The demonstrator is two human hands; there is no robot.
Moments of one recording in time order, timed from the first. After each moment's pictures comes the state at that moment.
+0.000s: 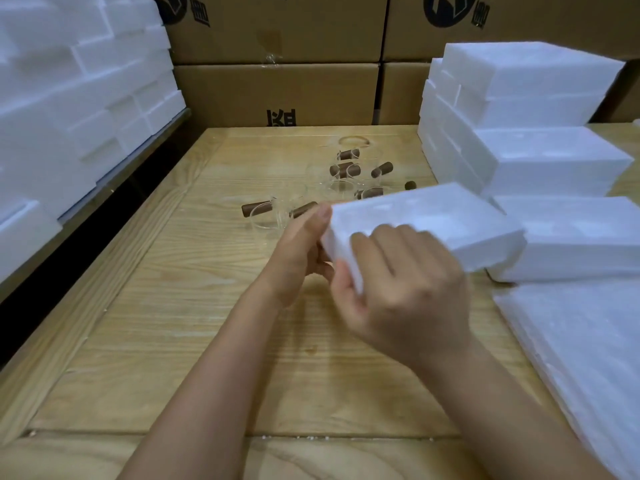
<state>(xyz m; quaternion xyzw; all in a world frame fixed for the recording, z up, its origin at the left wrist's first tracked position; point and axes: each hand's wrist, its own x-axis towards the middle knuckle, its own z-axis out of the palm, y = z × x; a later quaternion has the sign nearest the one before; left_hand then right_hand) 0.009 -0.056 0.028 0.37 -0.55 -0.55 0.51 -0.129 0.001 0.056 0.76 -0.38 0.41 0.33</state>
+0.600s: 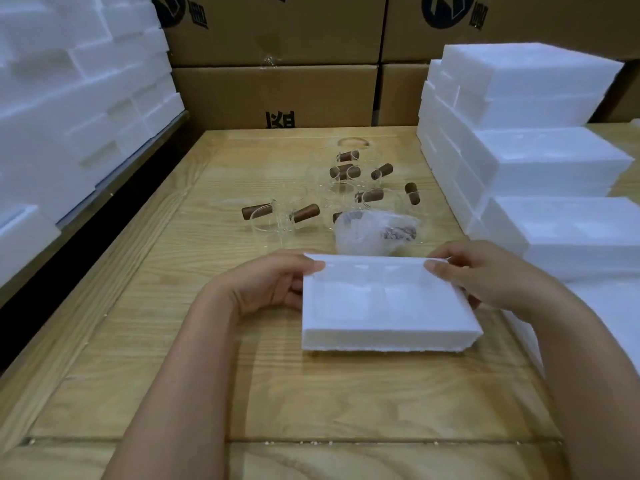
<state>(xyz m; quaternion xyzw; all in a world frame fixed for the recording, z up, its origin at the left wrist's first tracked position) 0.055 -0.059 0.019 0.43 -0.51 -0.69 0.28 -0.226 -0.050 0.050 0.65 -0.63 0.18 -0.37</state>
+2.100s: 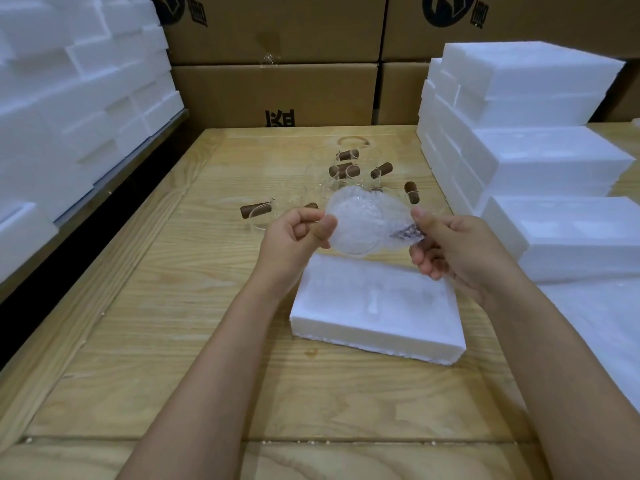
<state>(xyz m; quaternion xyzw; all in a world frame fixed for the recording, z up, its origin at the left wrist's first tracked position) 0.017 -0.066 0.021 0.45 -0.54 -0.43 0.57 -0.196 -0.065 0.049 0.51 -0.50 0.46 -0.53</state>
